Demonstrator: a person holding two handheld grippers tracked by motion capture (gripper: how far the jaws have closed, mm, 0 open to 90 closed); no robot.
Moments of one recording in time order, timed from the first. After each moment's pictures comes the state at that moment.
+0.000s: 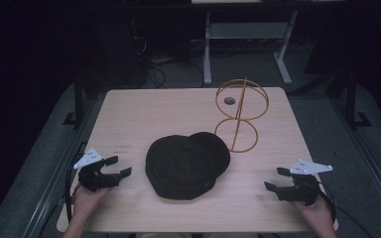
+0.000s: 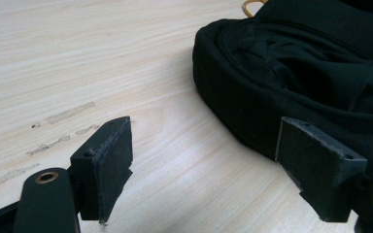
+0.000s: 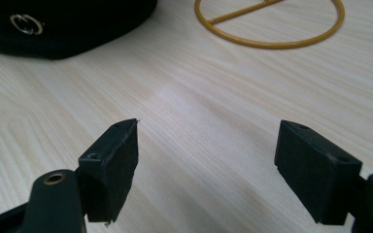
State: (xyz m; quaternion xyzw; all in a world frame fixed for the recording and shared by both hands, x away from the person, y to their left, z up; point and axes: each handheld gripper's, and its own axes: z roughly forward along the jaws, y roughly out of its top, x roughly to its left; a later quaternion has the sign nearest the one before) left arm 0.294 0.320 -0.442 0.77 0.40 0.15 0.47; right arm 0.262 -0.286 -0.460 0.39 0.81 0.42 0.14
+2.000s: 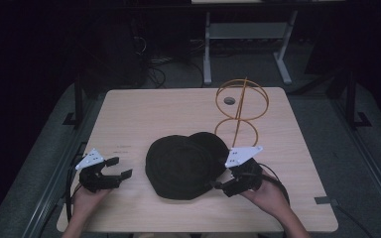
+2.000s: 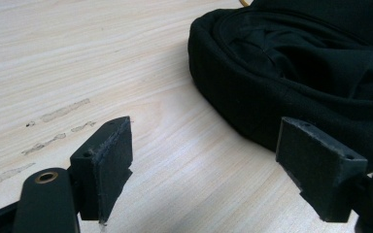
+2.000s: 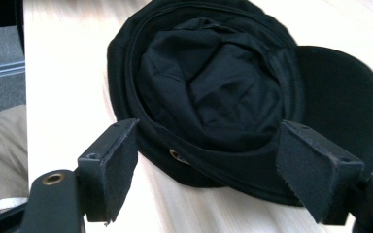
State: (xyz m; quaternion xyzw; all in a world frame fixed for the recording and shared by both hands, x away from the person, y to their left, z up) left arm 0.292 0.319 -0.445 0.78 0.39 0.15 0.47; right arm 0.281 -0.126 -0.390 0.18 0.89 0.40 0.11
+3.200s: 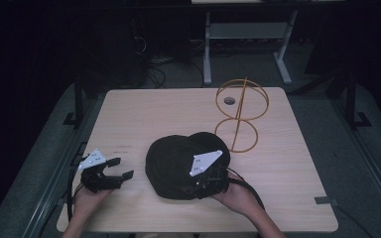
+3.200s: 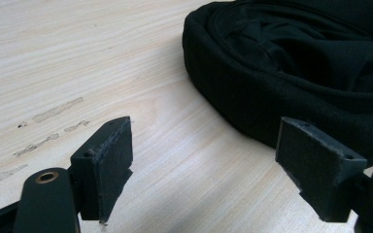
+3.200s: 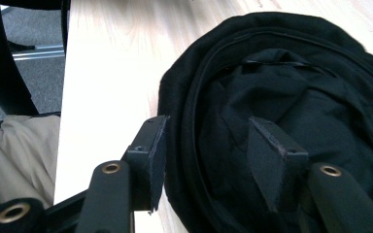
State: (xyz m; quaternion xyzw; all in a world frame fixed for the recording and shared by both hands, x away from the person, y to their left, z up) left arm 0.293 0.315 -0.446 0.79 0.38 0.15 0.46; right arm 0.282 -0.048 -0.401 0.10 0.91 0.39 0.07
